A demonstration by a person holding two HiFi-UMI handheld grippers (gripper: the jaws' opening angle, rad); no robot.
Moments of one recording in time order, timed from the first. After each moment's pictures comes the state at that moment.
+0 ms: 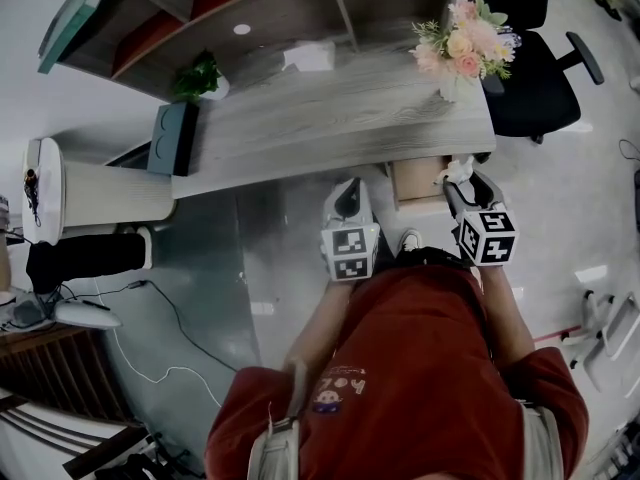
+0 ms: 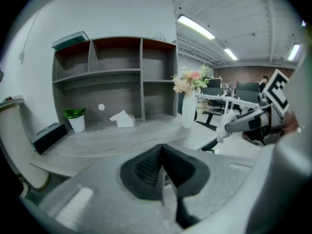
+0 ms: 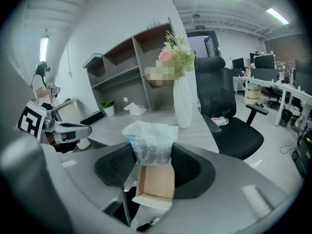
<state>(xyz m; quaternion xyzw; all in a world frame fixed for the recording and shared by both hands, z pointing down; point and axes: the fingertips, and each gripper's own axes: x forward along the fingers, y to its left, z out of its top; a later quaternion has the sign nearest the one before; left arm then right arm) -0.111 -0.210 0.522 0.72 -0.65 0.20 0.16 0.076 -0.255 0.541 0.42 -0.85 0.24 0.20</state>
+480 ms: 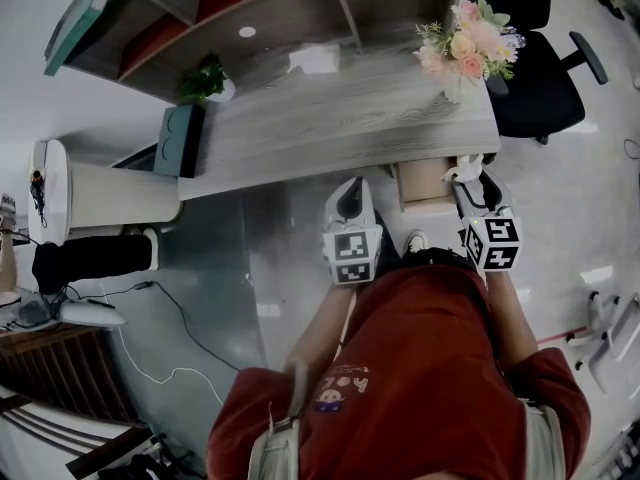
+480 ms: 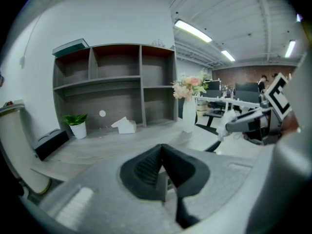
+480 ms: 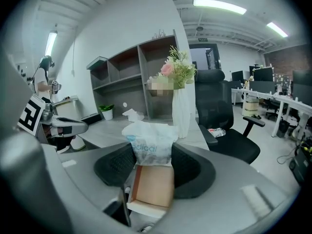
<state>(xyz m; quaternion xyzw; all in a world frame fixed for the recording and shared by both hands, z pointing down) -0.114 -0.211 0.503 0.72 -0.65 0.19 0.13 0.082 -0.260 0.523 0.44 -0.86 0.18 0.18</state>
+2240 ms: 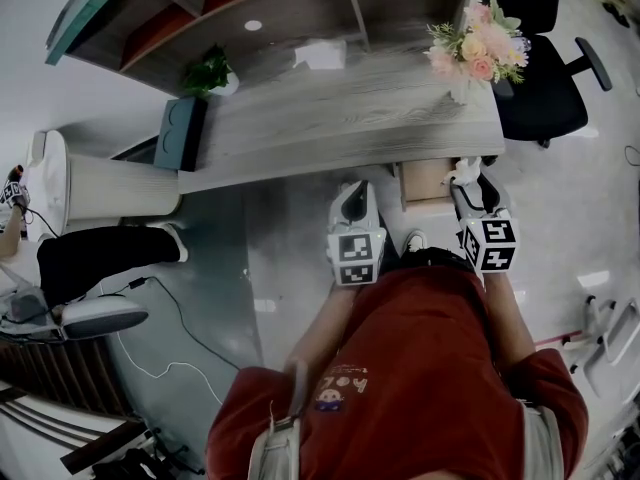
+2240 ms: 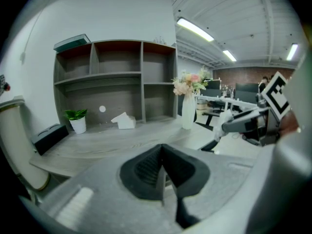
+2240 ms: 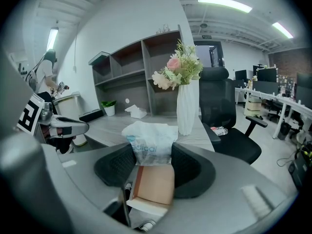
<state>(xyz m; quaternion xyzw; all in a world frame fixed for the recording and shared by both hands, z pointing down) -0.115 -0.202 0.515 0.72 -0.65 0.19 0.15 0.068 -0.255 0.531 0.43 -0.86 0.18 0.20</state>
